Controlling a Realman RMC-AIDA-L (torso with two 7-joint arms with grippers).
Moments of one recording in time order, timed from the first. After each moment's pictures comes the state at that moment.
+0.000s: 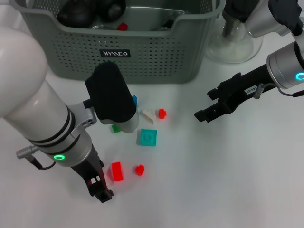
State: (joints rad) left arm -0.37 -2.18 1.78 1.52 2.75 1.64 -2.46; right arm 0.75 2.09 -1.14 -0.89 -2.40 -1.44 2.08
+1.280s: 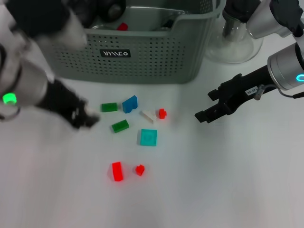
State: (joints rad) left arm -0.33 -2.18 1.44 1.88 2.70 1.75 -2.51; right arm 0.74 2.09 -1.14 -0.89 -2.39 -1.43 2.08
